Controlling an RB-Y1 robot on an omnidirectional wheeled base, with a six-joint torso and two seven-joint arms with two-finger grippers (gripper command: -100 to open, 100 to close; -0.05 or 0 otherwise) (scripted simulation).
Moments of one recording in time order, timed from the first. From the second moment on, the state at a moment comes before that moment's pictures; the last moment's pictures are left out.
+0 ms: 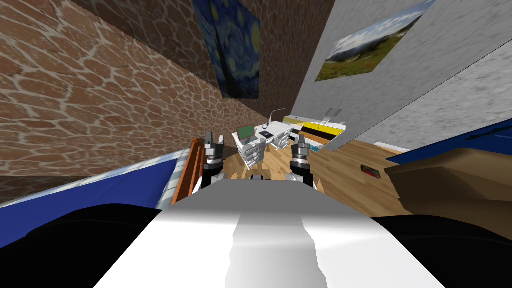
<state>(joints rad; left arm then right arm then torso) 0.49 0.09 -0.02 -2.28 -0.06 -0.58 0.06 0.49 0.02 0.05 -2.29 -0.04 -0.42 0.15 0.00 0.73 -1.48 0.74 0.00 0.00</state>
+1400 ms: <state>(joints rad) 0.15 0.18 0.06 -1.93 -0.21 -0.30 0.09 0.49 0.02 0.05 -2.29 -0.04 -0.42 0.15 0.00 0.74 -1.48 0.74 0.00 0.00</state>
